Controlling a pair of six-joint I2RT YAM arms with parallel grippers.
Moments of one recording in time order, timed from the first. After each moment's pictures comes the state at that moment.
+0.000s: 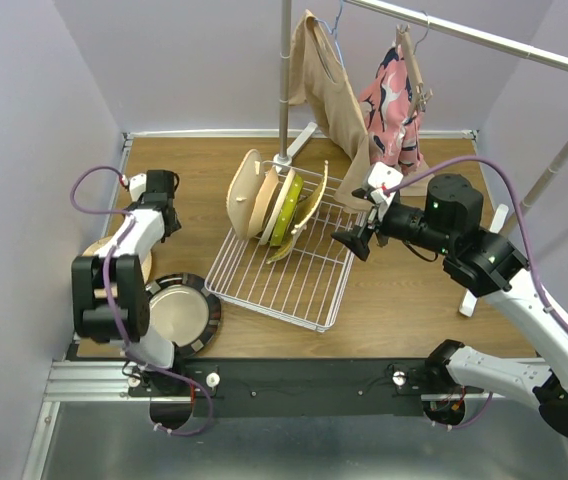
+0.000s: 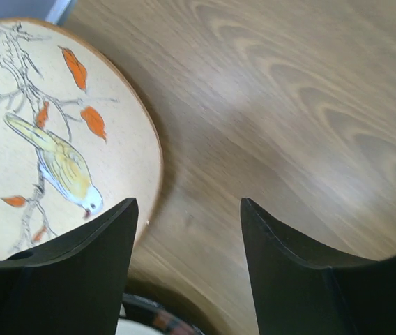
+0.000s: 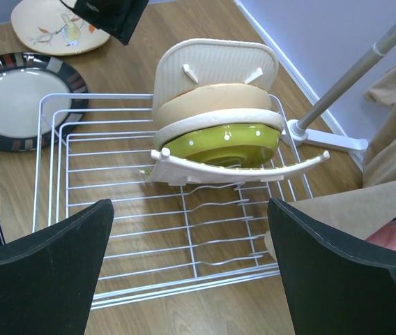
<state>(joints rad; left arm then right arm) 0.02 1.52 1.00 -0.46 -0.47 -0.50 0.69 1.00 1.23 -0.47 -0.31 -0.33</state>
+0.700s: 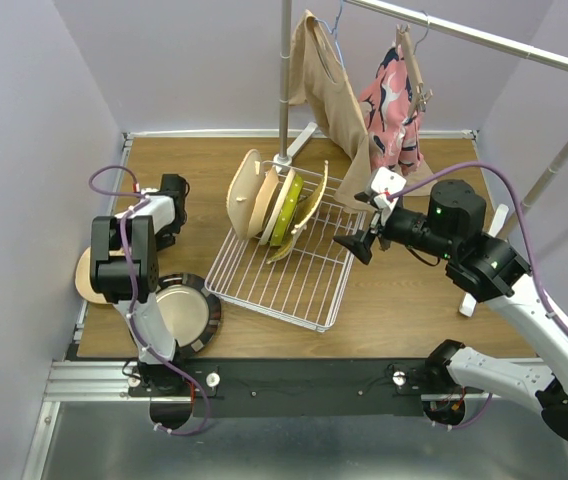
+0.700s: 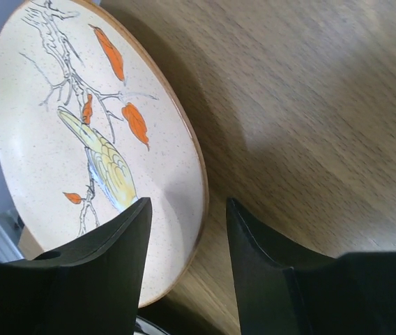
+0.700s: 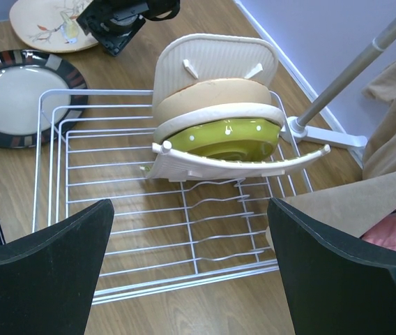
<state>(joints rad) 0.02 1.86 1.15 -0.63 -0.70 -0.44 0.69 0.96 1.19 -0.47 -0.30 -0.33</state>
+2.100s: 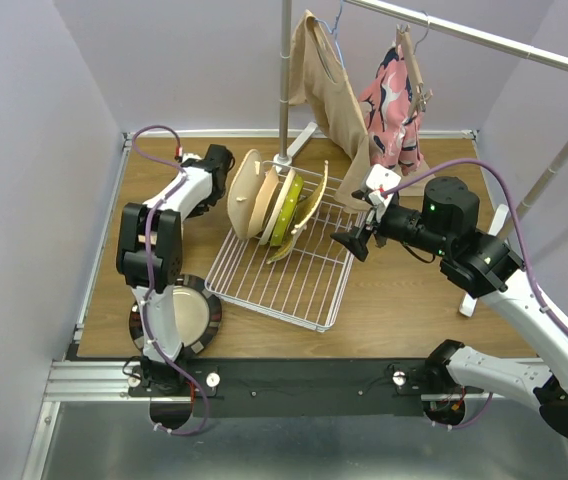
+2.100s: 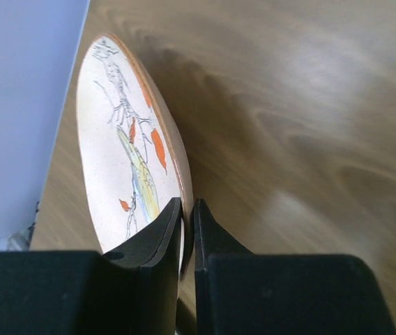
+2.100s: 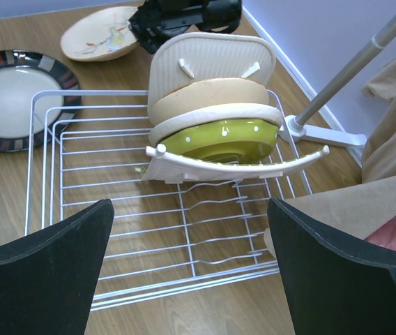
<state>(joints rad) -0.20 2.00 1.52 -0.89 -0.79 -0.52 0.69 0.99 1.19 -0.44 -0.29 -0.33</state>
